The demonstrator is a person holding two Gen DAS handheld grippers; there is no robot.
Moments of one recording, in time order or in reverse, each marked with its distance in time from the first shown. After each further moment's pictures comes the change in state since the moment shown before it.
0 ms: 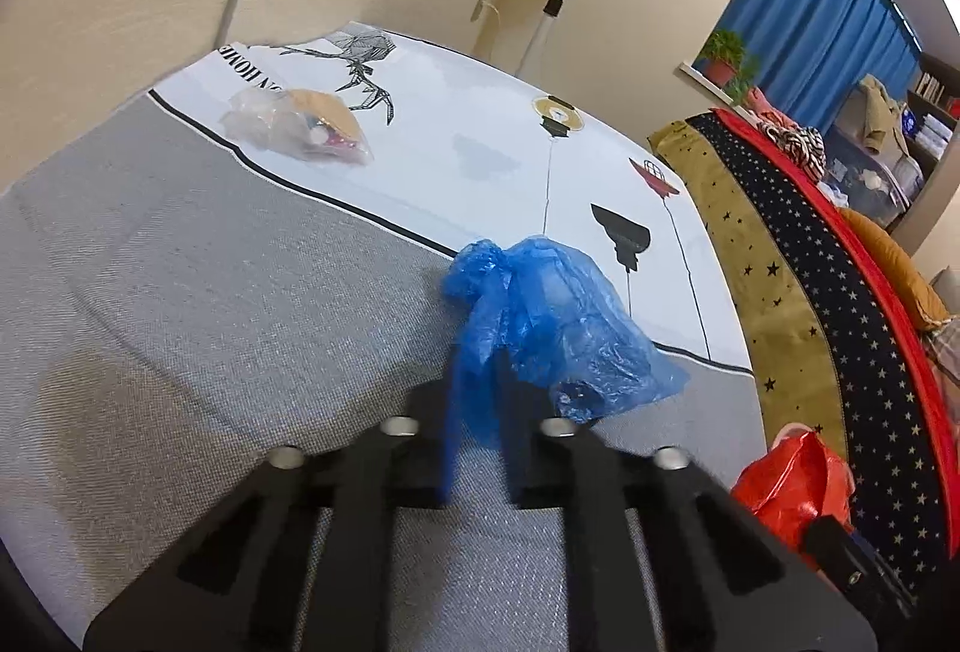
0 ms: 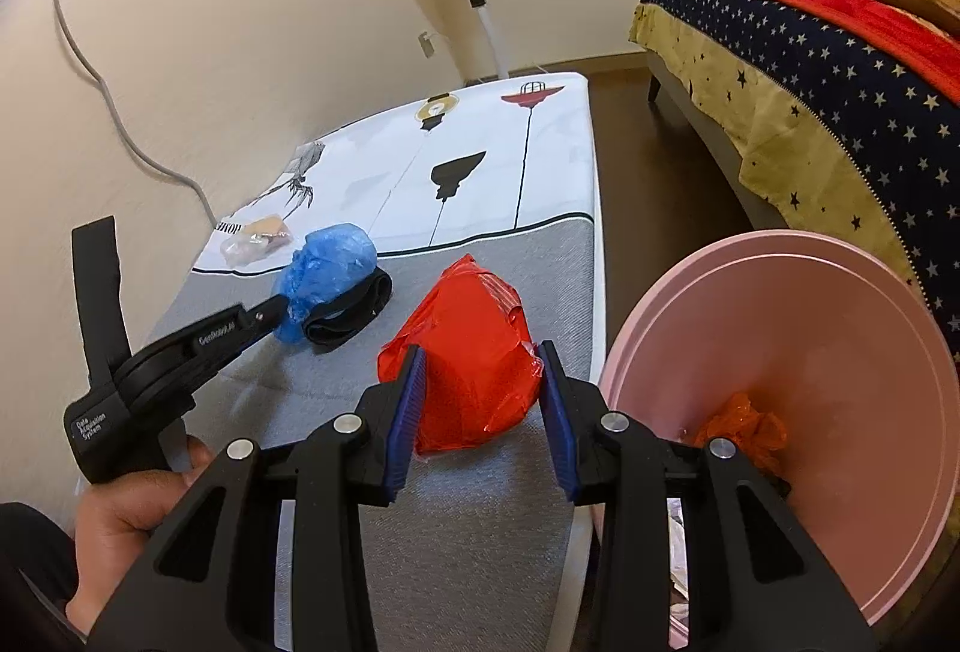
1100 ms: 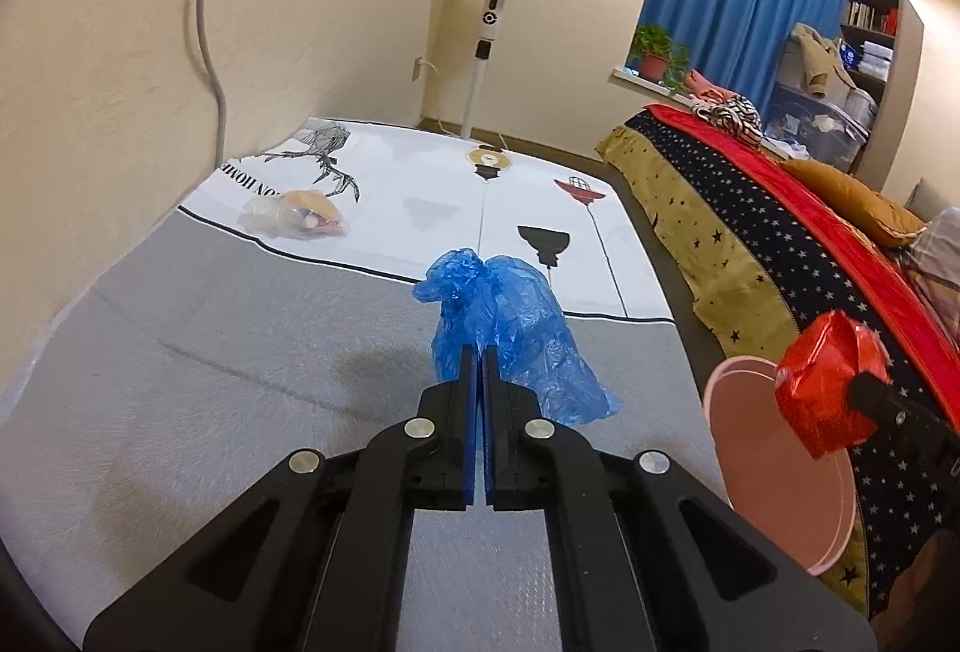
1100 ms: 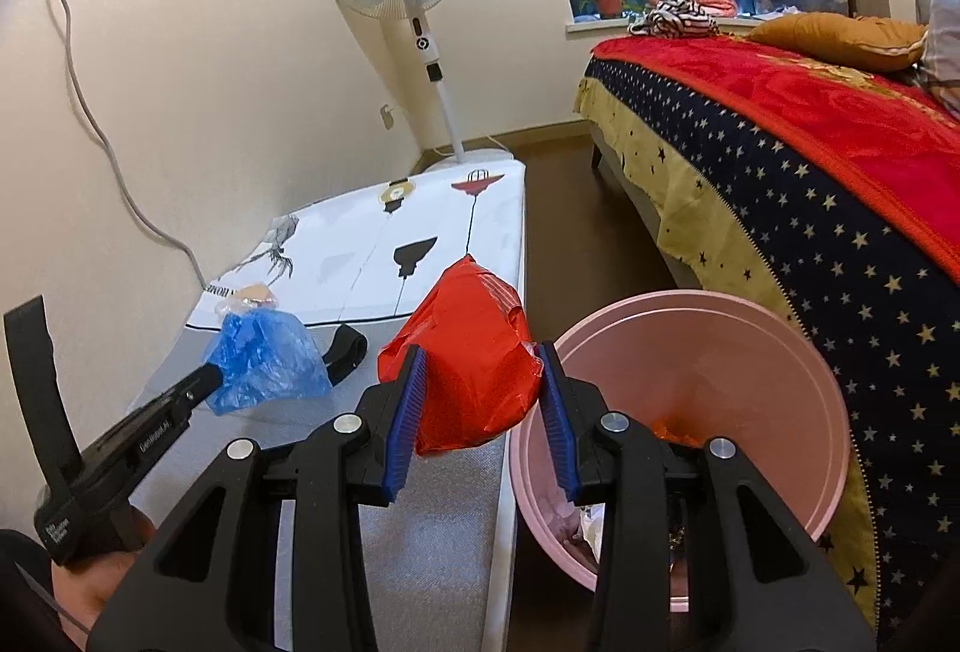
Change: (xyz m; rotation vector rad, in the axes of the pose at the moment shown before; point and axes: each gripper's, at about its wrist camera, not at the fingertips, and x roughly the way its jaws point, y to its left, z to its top) left arm -0.095 -0.030 -0.022 0.215 -0.109 -0.018; right arm -0.089 -0.008 0.003 0.019 -0.165 -0.111
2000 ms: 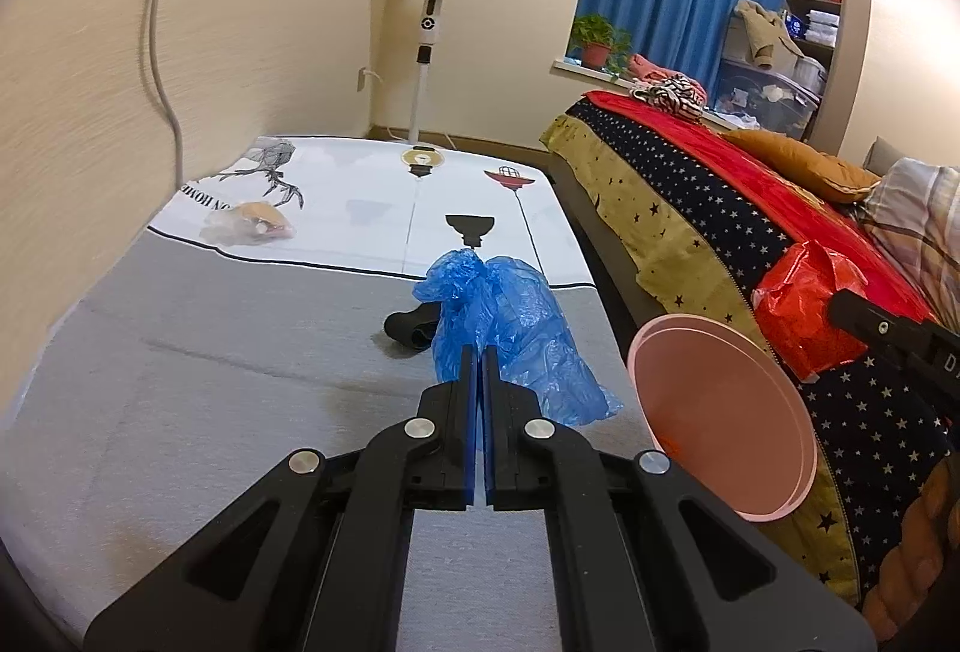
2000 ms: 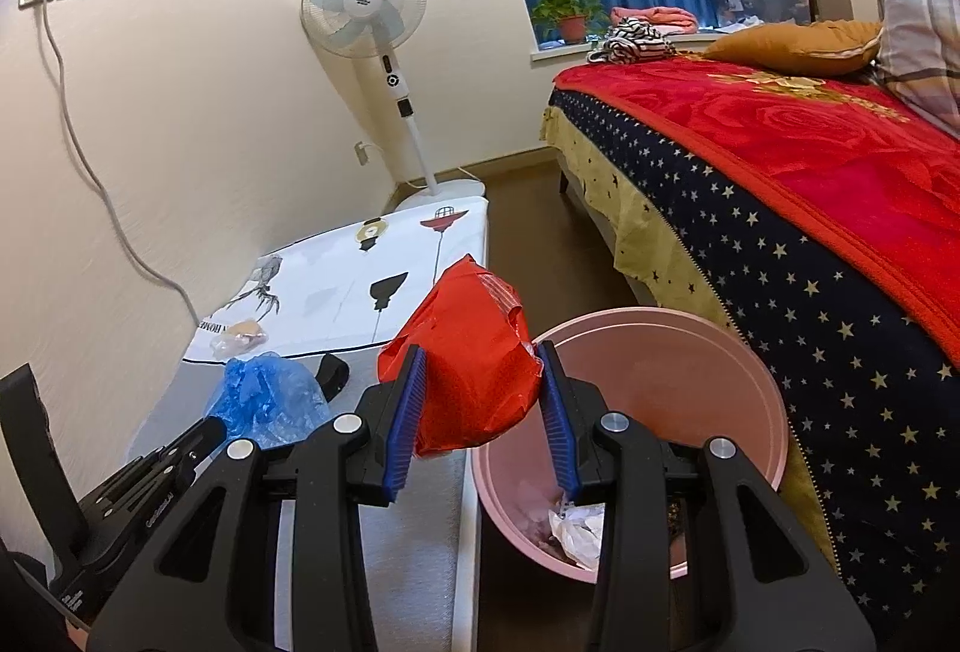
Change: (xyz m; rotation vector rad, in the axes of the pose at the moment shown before) left arm -0.035 -0.034 -0.019 0.098 -0.003 -0.084; right arm -0.045 -0.019 0.005 0.053 -0.067 -0.053
